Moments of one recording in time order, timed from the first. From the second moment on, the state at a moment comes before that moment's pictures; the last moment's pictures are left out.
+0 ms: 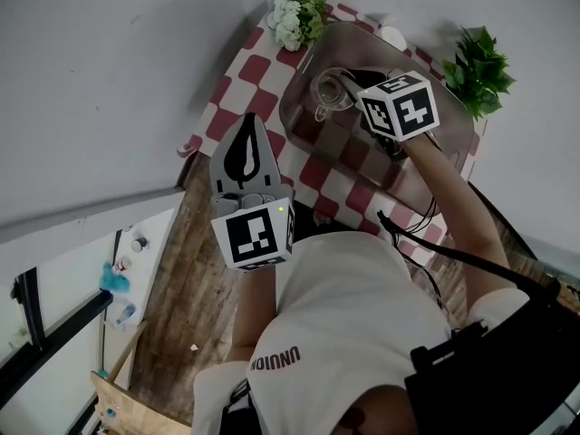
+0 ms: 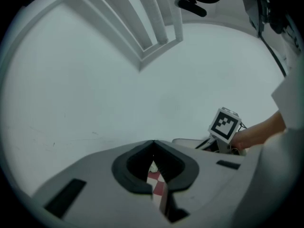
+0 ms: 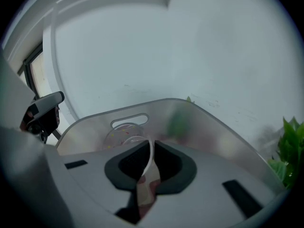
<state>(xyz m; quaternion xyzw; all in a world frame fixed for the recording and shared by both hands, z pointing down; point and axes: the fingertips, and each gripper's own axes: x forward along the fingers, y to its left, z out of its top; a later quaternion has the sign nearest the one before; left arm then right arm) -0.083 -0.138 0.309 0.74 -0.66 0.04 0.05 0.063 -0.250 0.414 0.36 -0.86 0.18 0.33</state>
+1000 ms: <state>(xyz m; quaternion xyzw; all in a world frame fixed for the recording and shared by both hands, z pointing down) -0.084 -0.117 0.301 0.73 -0.68 0.03 0.04 0.045 -0.237 0.344 0.35 -0.89 0.08 0.30</state>
